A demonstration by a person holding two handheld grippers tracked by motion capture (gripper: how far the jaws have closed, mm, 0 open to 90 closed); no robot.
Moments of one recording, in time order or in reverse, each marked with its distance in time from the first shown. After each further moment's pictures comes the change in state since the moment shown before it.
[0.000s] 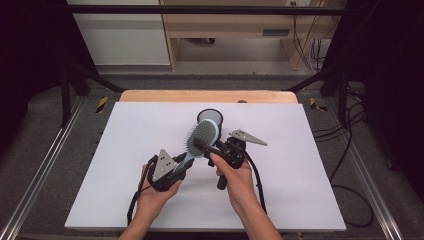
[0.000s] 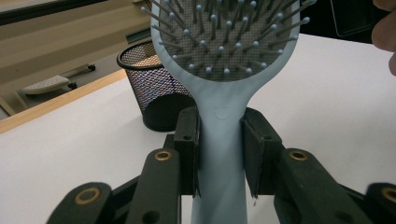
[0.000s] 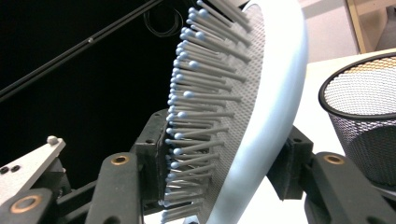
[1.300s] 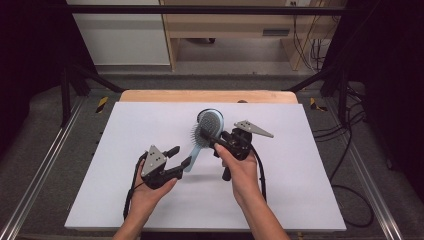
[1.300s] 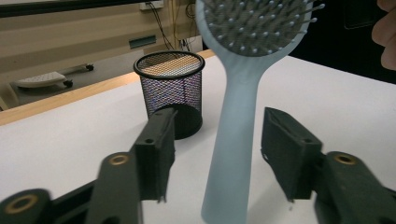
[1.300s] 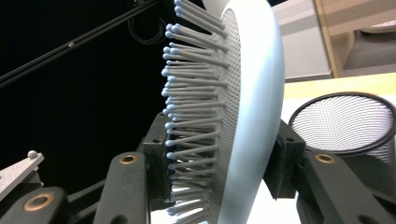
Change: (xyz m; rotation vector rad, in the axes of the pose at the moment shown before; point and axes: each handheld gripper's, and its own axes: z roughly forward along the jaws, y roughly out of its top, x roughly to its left) left arm 0.016 0.002 -0.009 -0.059 0.007 -0.113; right arm -0.002 0.028 -0.007 -0.026 -0.084 -0.053
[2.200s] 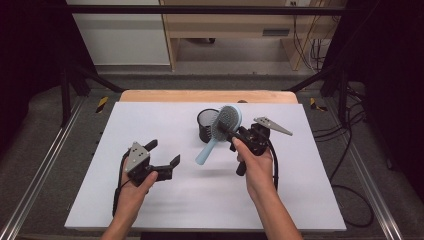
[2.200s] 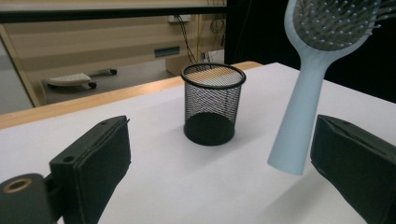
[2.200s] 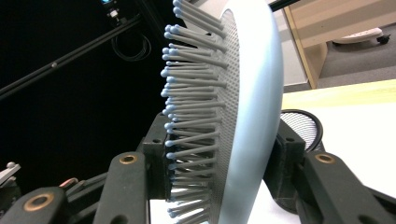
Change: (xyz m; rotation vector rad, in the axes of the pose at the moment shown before) left arm 0.031 -0.002 -0.022 -0.065 0.086 -0.062; right arm -0.029 0.017 -0.024 -0.056 -0.057 0.033
